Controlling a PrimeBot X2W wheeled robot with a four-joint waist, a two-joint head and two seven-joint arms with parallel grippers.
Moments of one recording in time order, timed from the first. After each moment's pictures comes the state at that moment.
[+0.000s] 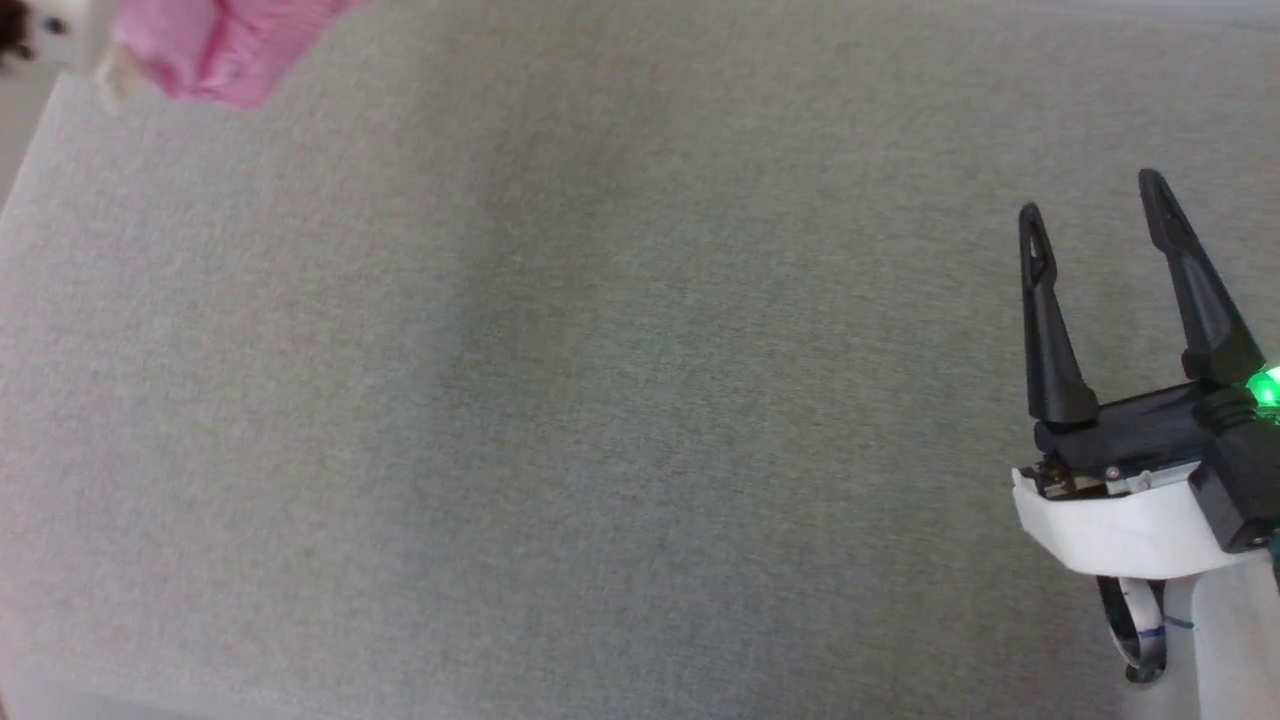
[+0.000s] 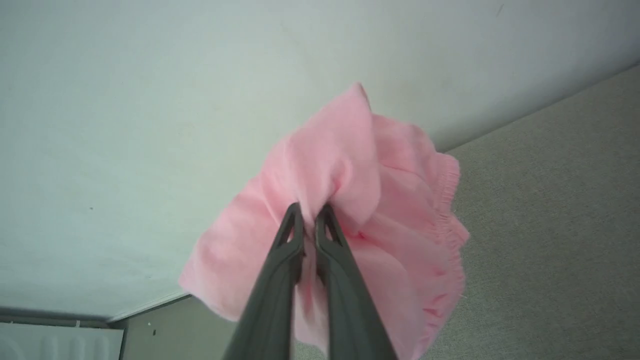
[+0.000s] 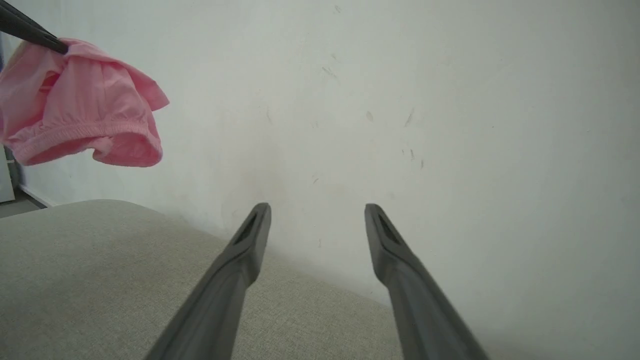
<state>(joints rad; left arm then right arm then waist) -1.36 0.79 -0.84 0.44 -0.69 -0.12 0.41 -0.19 -0.07 0.02 -0.24 -0.13 0.13 -0.26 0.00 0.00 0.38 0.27</state>
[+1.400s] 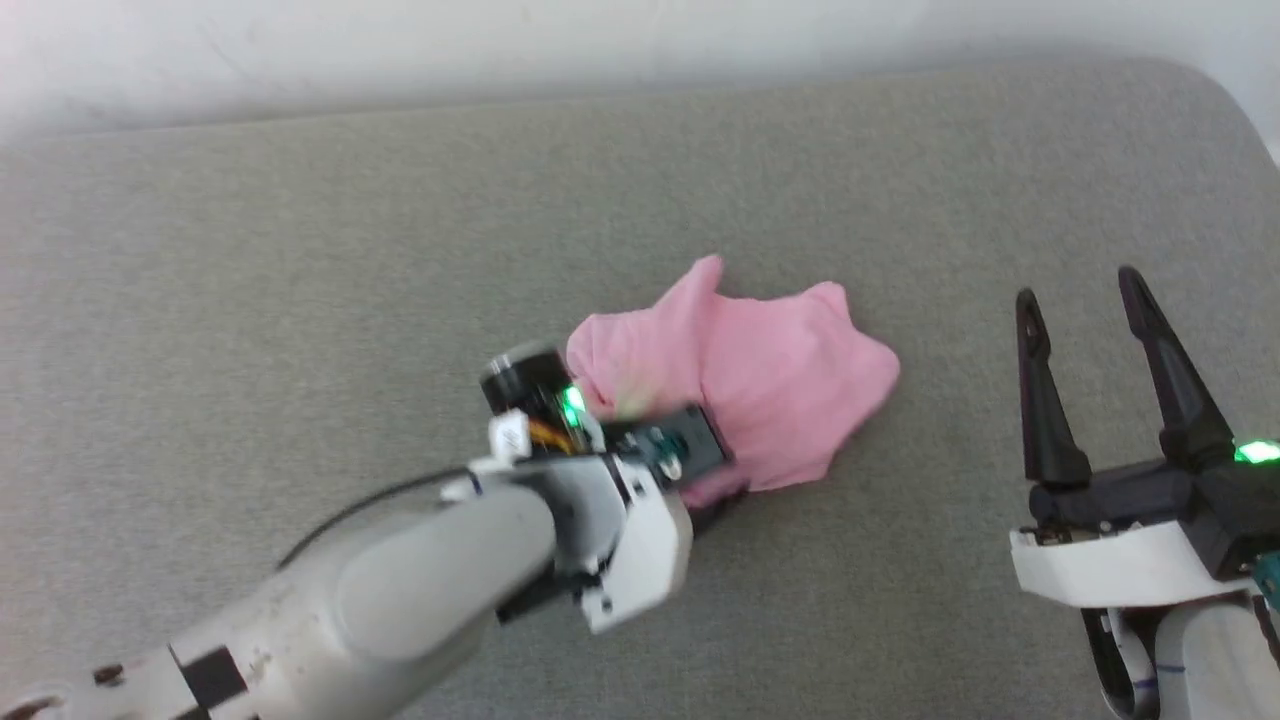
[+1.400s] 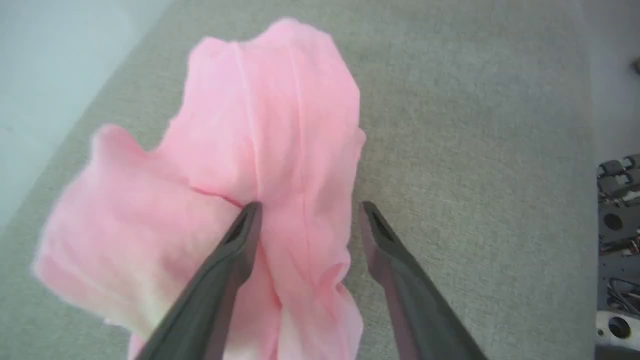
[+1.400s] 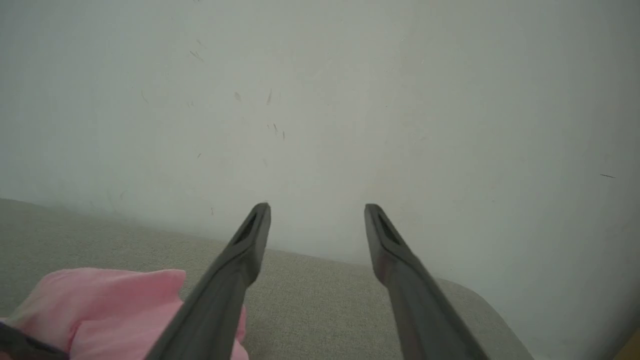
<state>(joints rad) -0.84 0.44 -1.25 0.21 -0.57 -0.12 0.25 -0.10 -0.05 -0.02 -0.16 -0.05 0.13 -0.26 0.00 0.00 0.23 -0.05</state>
